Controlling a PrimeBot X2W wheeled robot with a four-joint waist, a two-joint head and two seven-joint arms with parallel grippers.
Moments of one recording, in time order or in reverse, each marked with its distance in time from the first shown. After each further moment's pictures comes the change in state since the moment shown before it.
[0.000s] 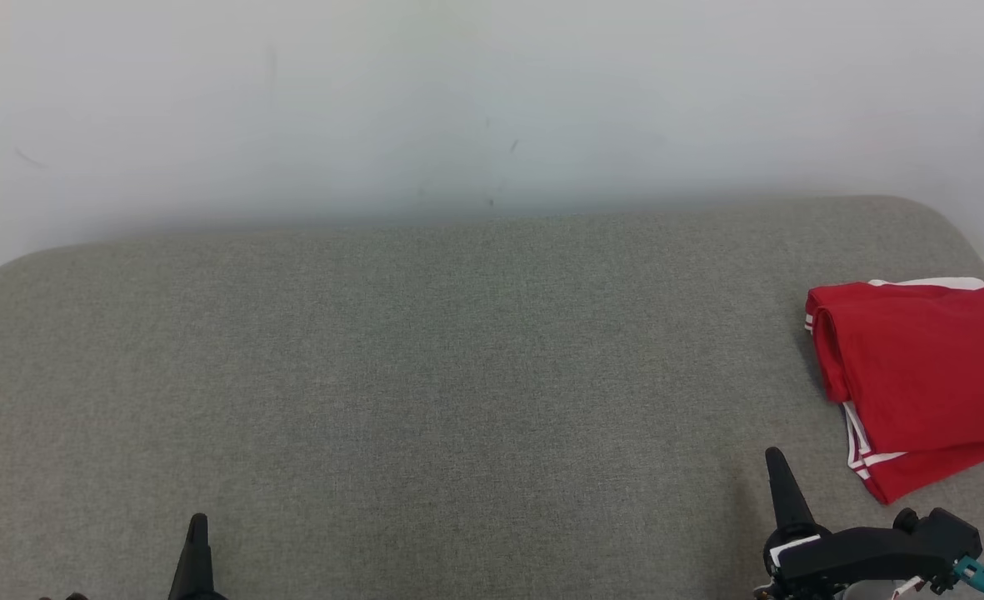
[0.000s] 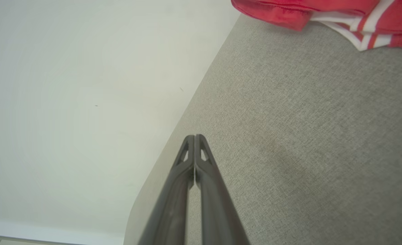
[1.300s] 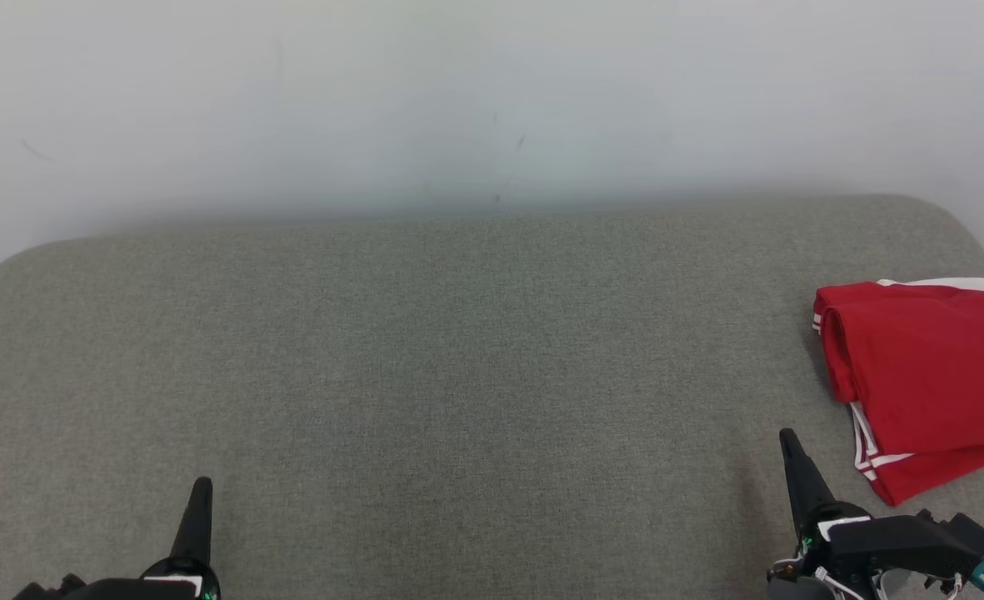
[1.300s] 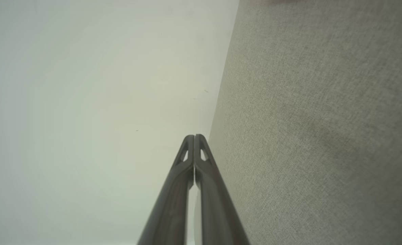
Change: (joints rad) left arm -0.052 0.001 0.014 -0.019 -0.366 -0.016 0.090; right arm -0.008 0.000 -0.045 -0.058 0.365 0.000 0.091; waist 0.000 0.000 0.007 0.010
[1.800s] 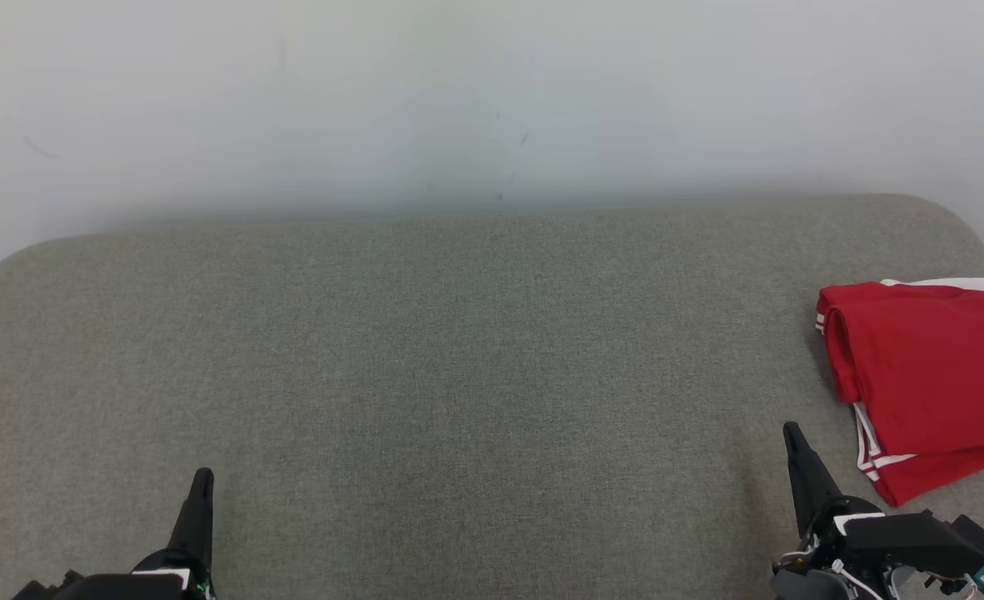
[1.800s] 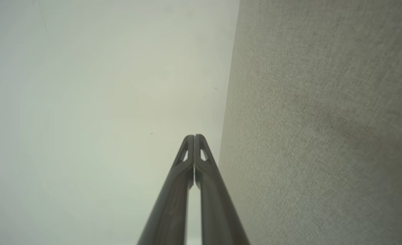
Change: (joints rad) left arm -0.010 0.001 0.005 -0.007 -0.113 -0.002 0.029; right arm -0.001 0.000 -0.014 -0.017 0.112 0.000 0.030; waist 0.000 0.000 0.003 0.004
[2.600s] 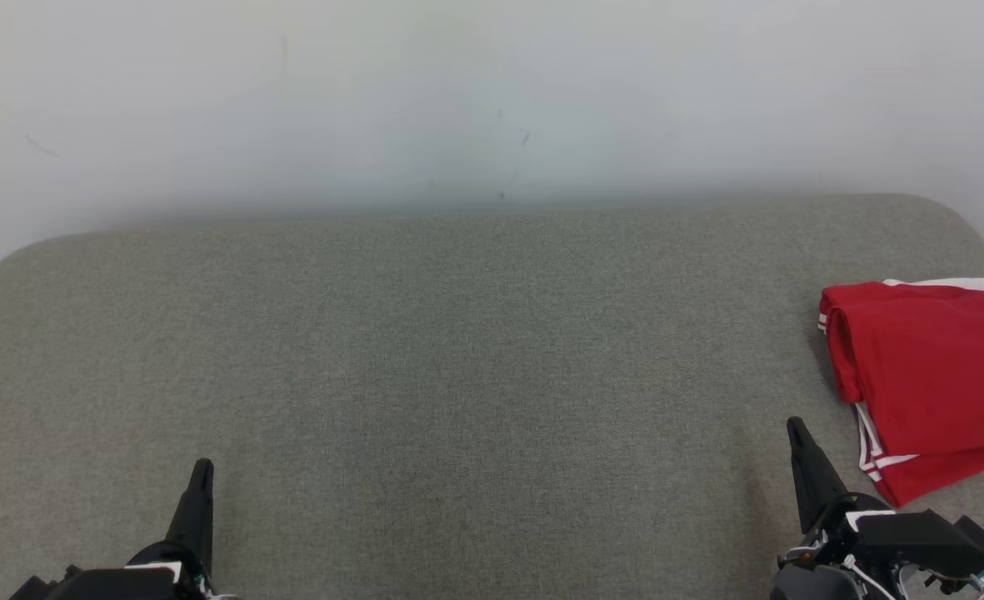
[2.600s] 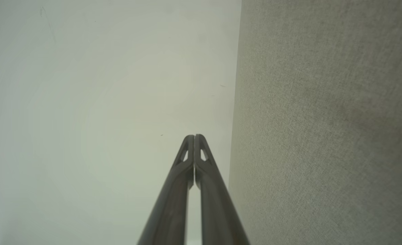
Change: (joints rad) left arm -0.014 0.001 0.003 -0.005 -0.079 -0.005 0.022; right arm -0.002 0.000 -0.010 -0.013 0.085 0.000 0.020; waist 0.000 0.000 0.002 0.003
